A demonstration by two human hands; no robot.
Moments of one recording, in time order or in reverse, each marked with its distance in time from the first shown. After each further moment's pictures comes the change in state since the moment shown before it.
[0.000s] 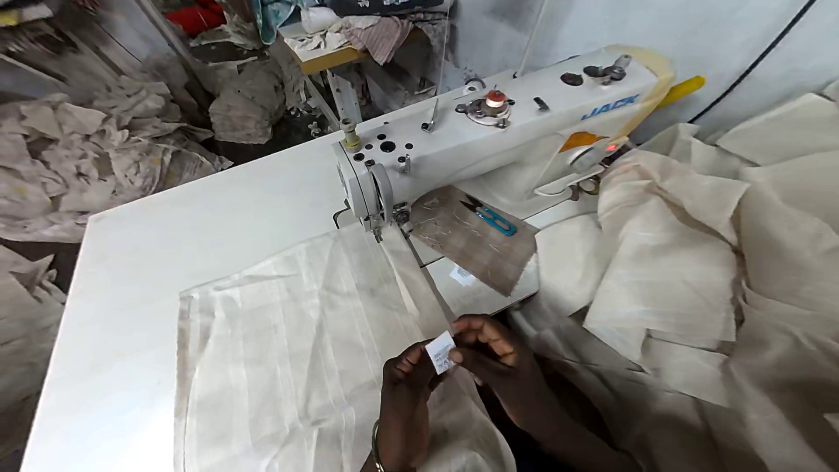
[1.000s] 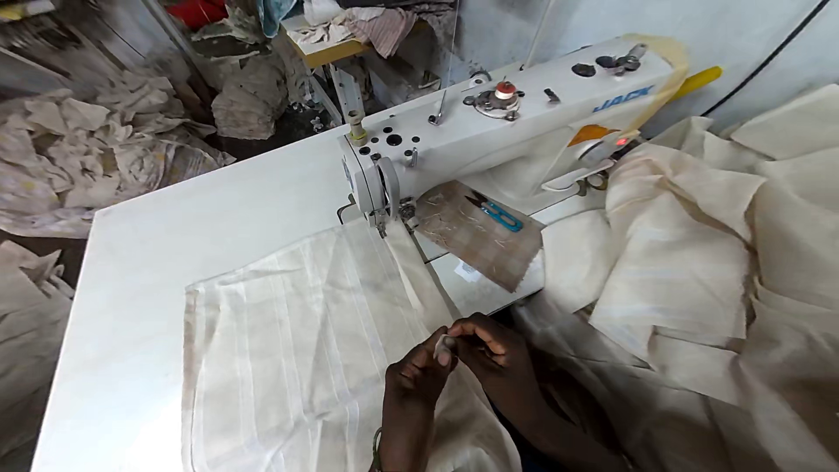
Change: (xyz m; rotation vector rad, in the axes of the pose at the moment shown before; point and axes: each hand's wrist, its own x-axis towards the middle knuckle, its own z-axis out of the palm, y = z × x) left_hand -0.009 0.002 -0.004 0.174 -0.059 0.114; right_hand 0.003 0.010 0.016 -0.272 0.136 -0.138
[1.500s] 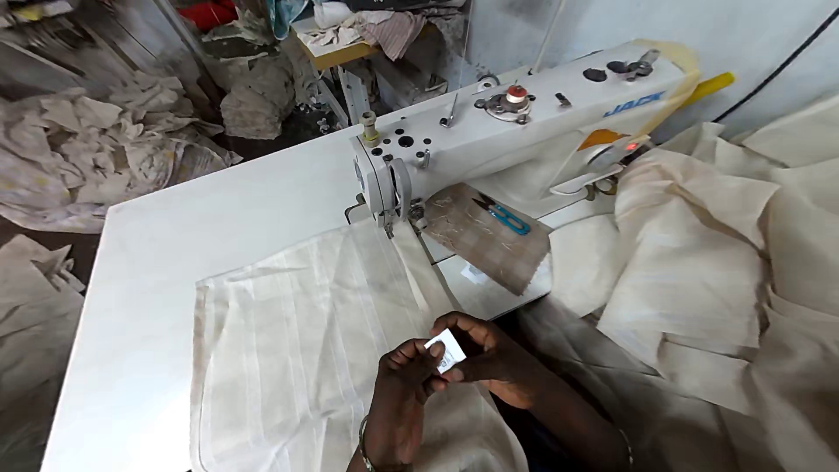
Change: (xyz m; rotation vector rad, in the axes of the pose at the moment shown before) left_hand 0.010 0.017 -0.016 -0.259 0.057 -0.275; right_hand 0.025 0.003 -0.015 0.749 -0.576 0.465
